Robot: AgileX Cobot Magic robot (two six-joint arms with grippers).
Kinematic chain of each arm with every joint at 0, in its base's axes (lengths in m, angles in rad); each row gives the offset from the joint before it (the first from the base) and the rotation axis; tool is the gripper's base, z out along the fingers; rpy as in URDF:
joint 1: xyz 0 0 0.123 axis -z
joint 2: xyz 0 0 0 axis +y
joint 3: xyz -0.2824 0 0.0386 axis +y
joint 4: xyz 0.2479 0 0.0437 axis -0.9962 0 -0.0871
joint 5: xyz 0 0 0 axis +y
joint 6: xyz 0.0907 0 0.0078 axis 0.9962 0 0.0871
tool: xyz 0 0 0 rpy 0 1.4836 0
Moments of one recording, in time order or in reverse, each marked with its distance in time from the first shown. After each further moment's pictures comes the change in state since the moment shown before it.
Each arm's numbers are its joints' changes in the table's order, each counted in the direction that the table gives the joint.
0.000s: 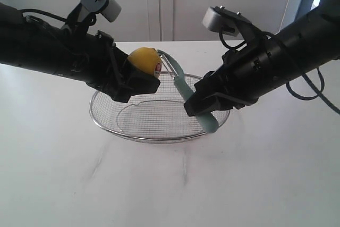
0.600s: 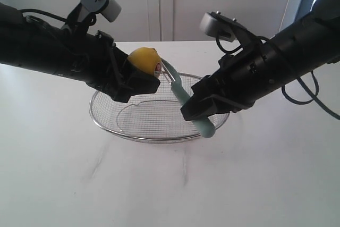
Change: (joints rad) left arm 0.000 0.000 0.000 0.000 0.000 0.000; right arm 0.000 0.028 0.000 -0.028 0.022 -0.010
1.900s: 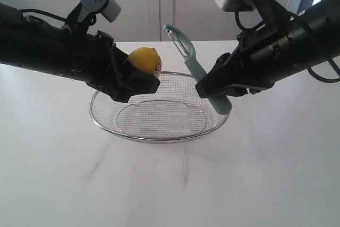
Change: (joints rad) left arm 0.000 0.000 0.000 0.000 0.000 0.000; right arm 0.000 -0.146 0.000 0.116 -0.085 0.012
